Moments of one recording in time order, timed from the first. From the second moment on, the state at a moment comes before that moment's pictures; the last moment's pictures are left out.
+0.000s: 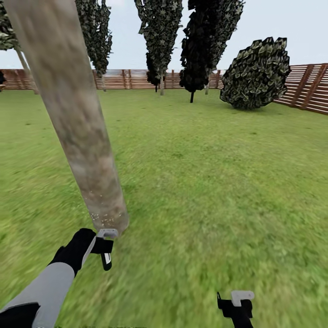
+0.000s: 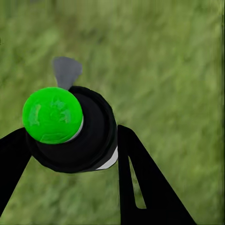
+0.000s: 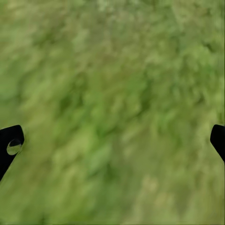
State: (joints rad) left arm -0.78 0.07 0.13 -0.56 -0.24 0.75 -0.29; right arm -0.49 -0.03 0.34 -0.03 -0.24 -0.52 -0.19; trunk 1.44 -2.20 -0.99
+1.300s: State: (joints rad) left arm -0.99 0.11 0.12 -0.57 -0.25 1.00 -0.23; right arm -0.49 -0.03 0.34 -0.04 -0.24 -0.52 -0.19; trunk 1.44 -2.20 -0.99
